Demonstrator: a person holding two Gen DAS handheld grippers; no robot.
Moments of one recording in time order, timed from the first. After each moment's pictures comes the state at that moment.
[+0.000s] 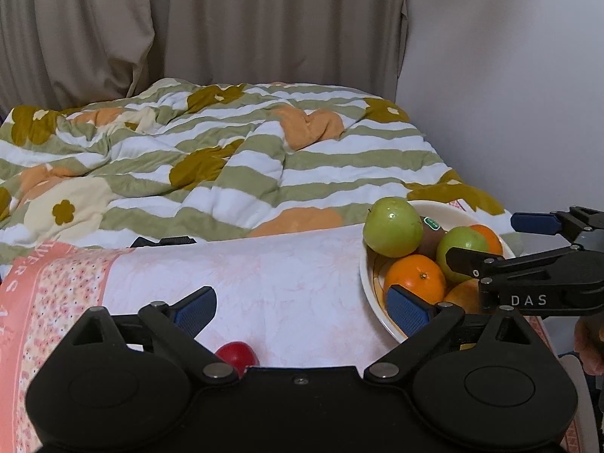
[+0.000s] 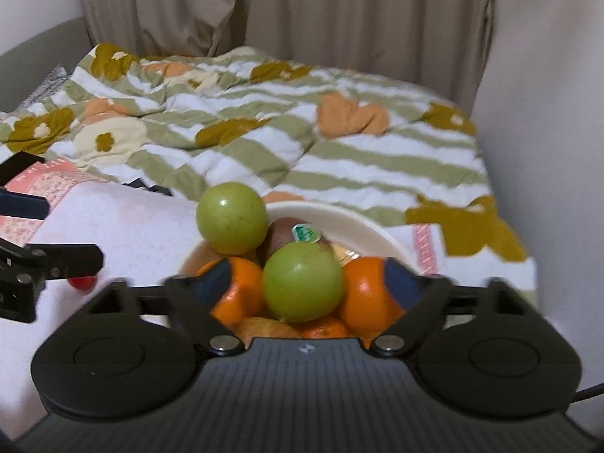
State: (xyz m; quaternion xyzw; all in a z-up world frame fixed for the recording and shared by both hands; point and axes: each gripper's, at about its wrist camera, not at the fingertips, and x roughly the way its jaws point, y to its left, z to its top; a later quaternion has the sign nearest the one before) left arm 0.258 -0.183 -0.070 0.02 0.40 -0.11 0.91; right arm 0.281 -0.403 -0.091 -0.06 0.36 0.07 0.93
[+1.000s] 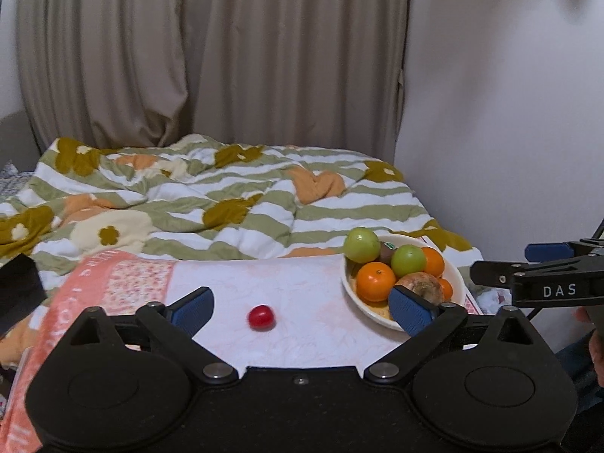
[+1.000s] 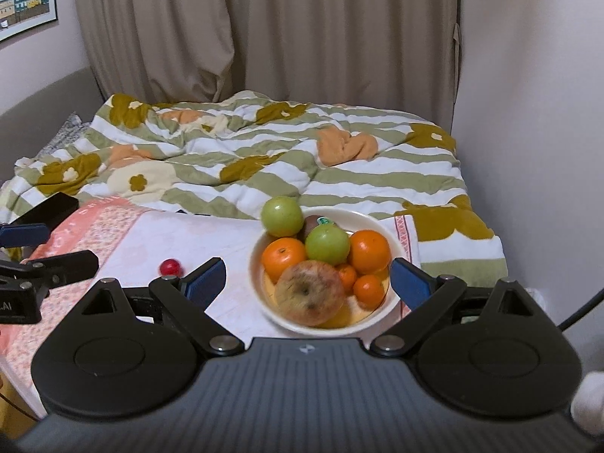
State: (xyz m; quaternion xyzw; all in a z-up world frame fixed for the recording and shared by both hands) left arm 0.111 -0.151 0.006 0.00 0.30 -0.09 0.95; right arm 0.134 -0.403 -0.001 0.00 0.32 0.07 0.94
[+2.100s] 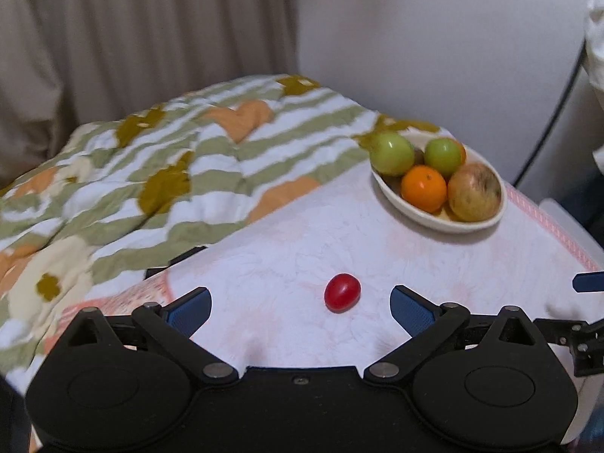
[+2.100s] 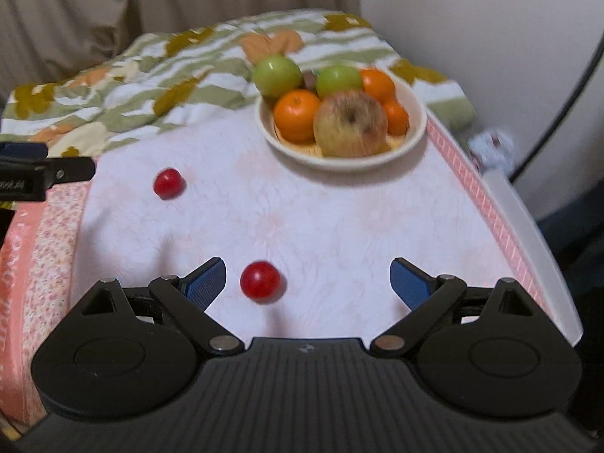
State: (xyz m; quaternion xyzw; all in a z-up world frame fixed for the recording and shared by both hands) left arm 0.257 -0.066 -0.074 0.16 0.38 -0.30 0.86; right arm 0.118 -0.276 -0.092 0.11 0.46 -0.13 0.87
